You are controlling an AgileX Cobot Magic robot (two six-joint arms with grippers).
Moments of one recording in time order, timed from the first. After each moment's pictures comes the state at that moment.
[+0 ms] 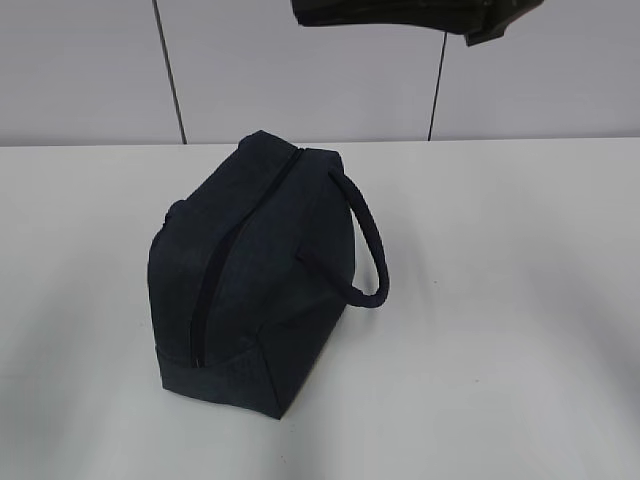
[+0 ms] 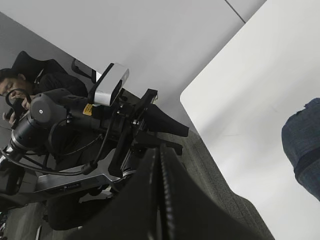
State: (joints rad) left arm -0.11 0.60 -0.53 -0.53 0.93 0.50; right arm 0.27 1.43 -1.34 -1.84 -1.21 2.40
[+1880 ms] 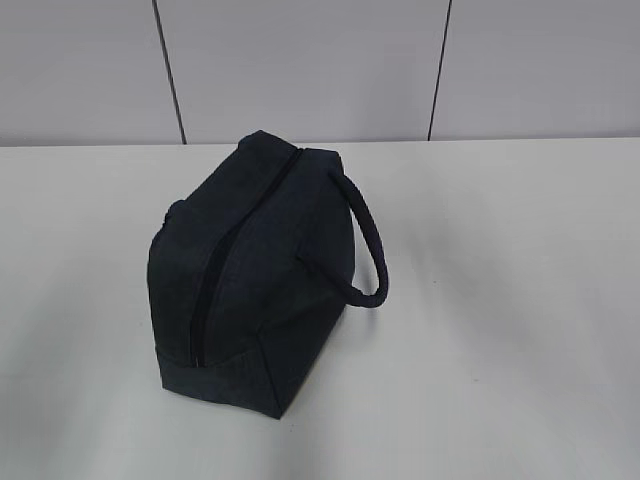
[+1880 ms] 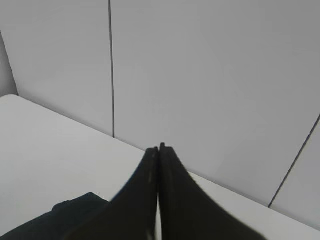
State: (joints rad) left arm -0.11 0.60 -0.53 -0.53 0.93 0.50; right arm 0.51 1.41 -1.19 -1.24 0.13 1.15
